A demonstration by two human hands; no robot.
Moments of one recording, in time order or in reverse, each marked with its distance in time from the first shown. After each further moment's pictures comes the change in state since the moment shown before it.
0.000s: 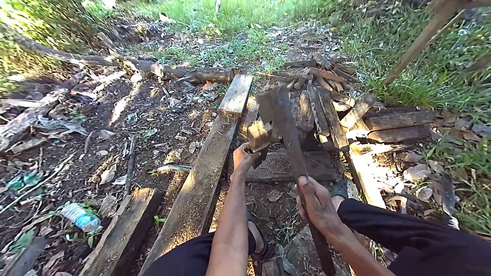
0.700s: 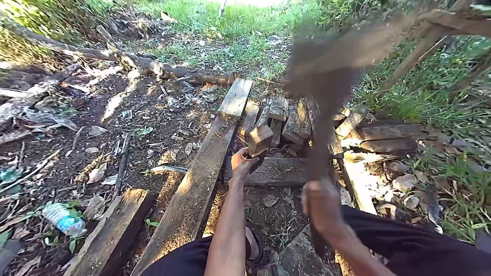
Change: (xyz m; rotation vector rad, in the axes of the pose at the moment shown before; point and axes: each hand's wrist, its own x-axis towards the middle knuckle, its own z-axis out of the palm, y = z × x) left_hand -0.009 -0.013 0.000 -0.021 0.040 -0.005; right_hand -0.002 -0.013 -0.004 -0.043 0.131 -0.176
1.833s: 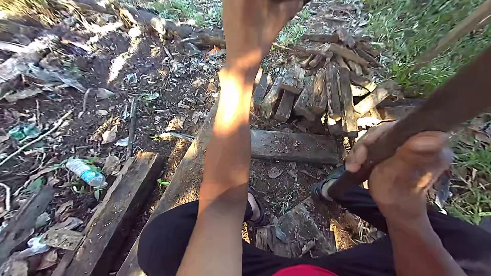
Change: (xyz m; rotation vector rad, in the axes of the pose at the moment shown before) left_hand 0.053 0.302 -0.114 0.042 0.301 0.809; right_hand 0.029 -0.089 -0.045 0.053 0.041 -0.311
